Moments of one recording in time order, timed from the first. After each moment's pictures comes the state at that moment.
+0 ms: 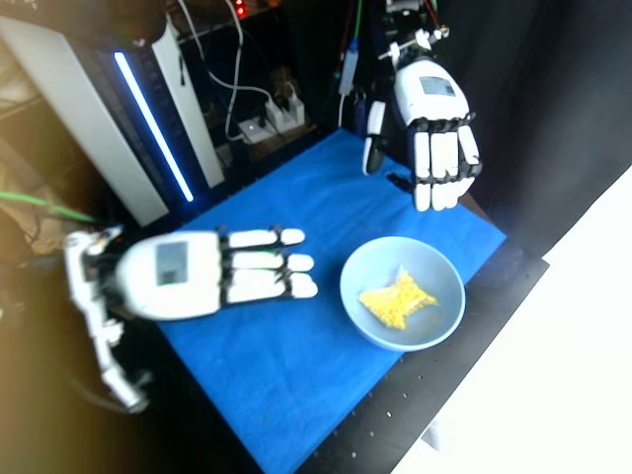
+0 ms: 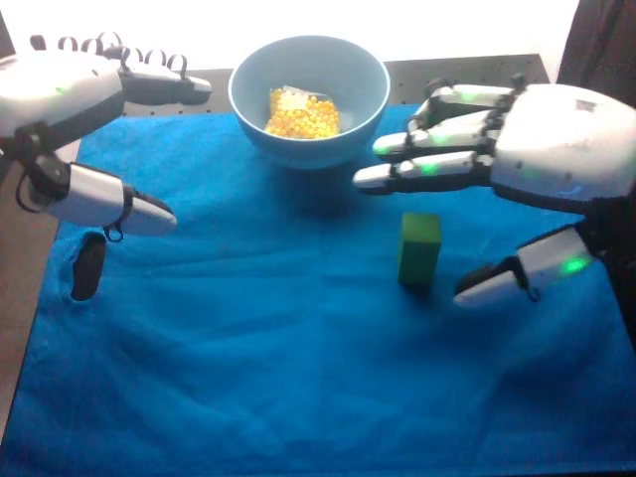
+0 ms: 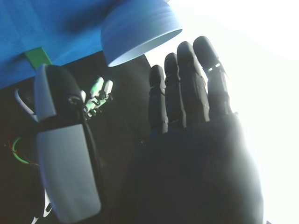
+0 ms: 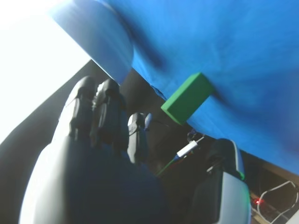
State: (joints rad) left arm 0.67 -0.88 1.12 -0.03 -0.50 1.05; right arm -0.73 -1.16 1.42 -0.66 0.87 -0.42
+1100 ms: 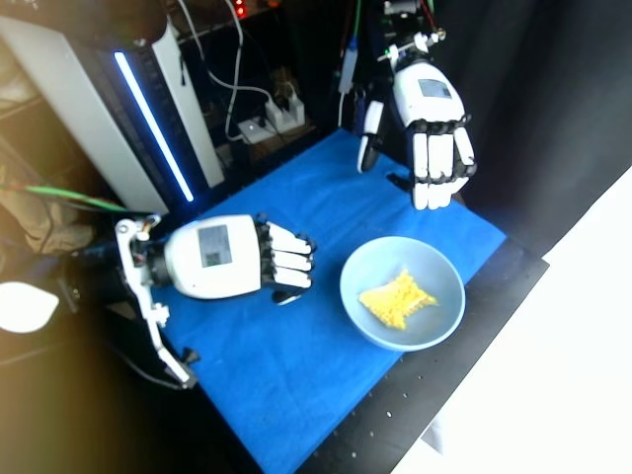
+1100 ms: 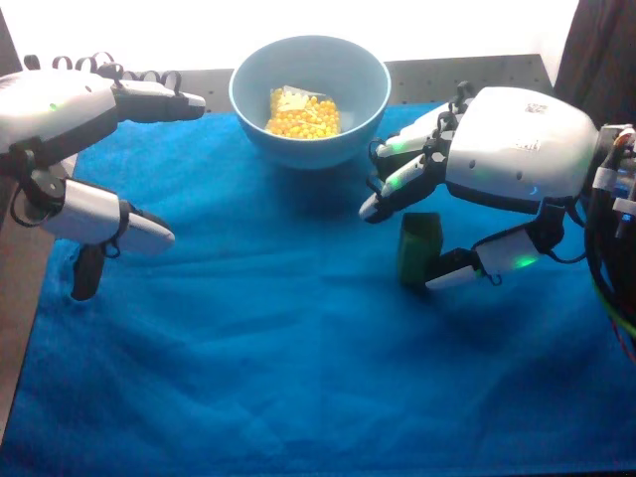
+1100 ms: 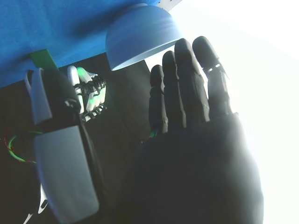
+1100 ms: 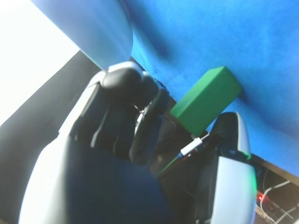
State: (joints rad) left arm 0.71 -0.87 1.11 -0.08 -0.52 1.05; right arm -0.72 -1.24 1.47 -0.64 0.86 -0.42
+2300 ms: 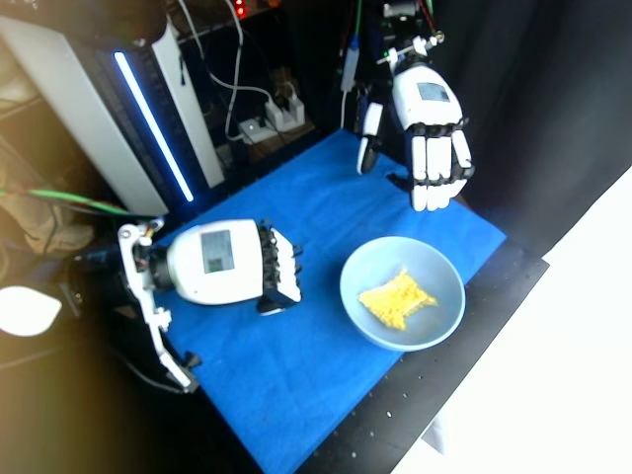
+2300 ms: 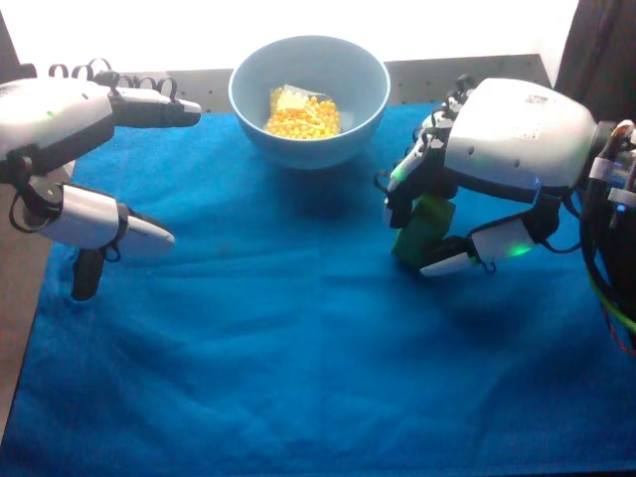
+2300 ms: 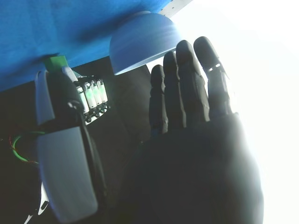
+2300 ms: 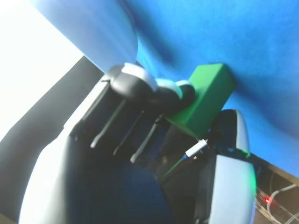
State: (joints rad) left arm 0.73 -0.87 1.11 -0.09 -0.53 1.05; right arm -0.72 -1.26 1.49 -0.58 0.87 -0.42
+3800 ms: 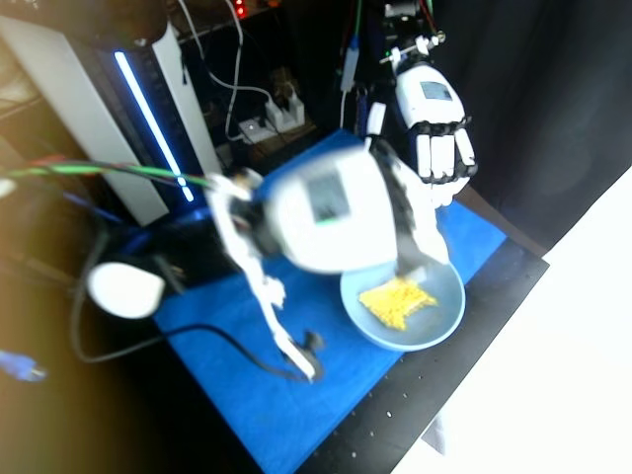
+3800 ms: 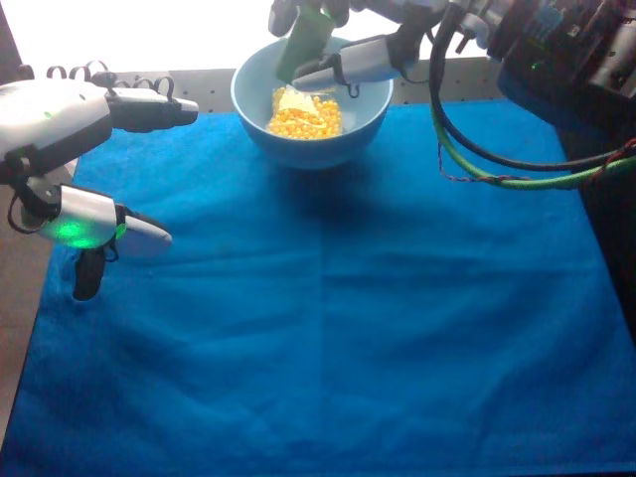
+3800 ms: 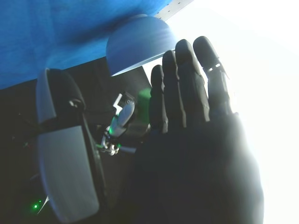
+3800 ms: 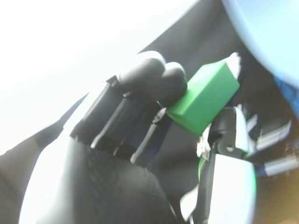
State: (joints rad) left arm 0.74 -0.87 1.11 -0.11 -0.54 1.05; right arm -0.45 -1.59 1.89 -0.45 0.76 -0.42
